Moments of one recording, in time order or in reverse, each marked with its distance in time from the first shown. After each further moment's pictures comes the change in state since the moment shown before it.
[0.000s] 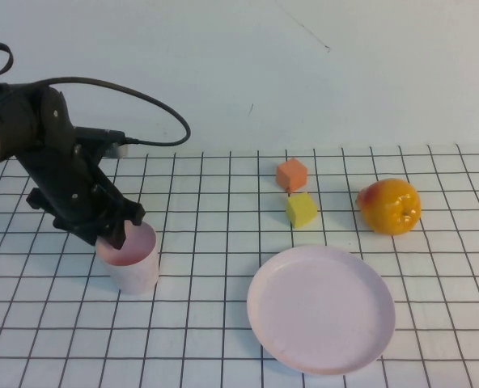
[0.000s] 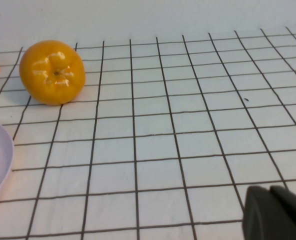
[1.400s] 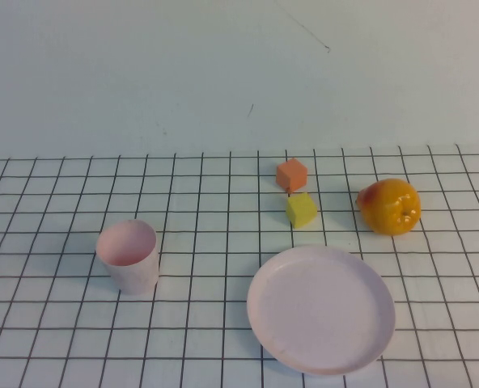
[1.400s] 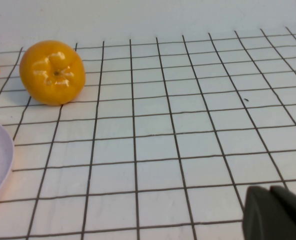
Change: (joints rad) right arm 0.000 0.000 0.000 0.000 0.000 0.002; left arm 0.155 -1.499 0.873 0.123 -0.436 -0.342
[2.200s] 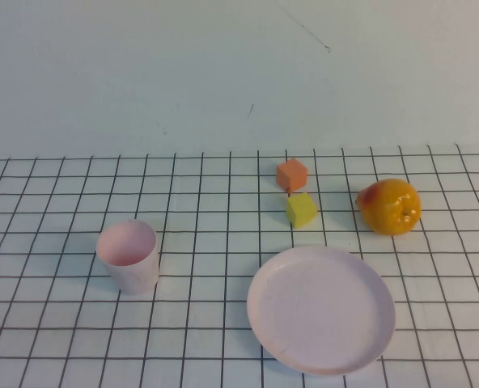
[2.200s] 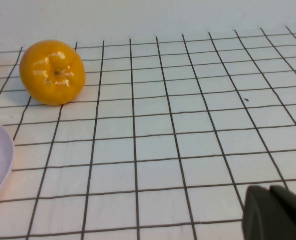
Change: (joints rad) right arm 0.000 0.000 0.000 0.000 0.002 0.000; left arm 0.000 -0.459 0.613 0.246 -0.918 -0.034
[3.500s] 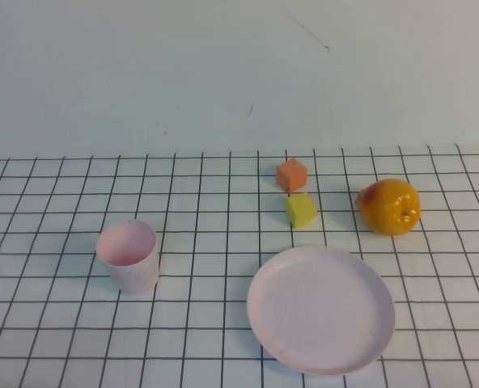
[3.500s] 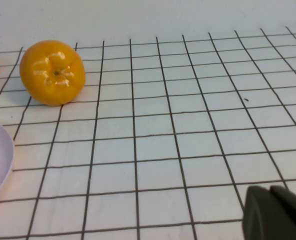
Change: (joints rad) right arm 0.000 0.000 0.000 0.000 0.000 0.001; left arm 0.000 0.000 0.000 -0.078 0.715 0.006
